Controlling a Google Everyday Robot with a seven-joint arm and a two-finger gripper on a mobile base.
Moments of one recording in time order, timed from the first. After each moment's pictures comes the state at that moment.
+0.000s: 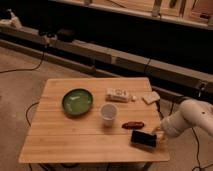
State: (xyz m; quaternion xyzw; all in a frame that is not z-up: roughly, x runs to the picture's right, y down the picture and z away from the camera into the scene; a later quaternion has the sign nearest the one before) arm 0.285 0.250 0.727 -0.28 -0.25 -0.16 0.91
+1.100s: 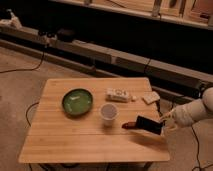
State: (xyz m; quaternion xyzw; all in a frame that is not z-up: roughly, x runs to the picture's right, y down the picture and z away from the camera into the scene) arm 0.296 0.172 0.702 -0.21 -0.32 -0.13 0.92
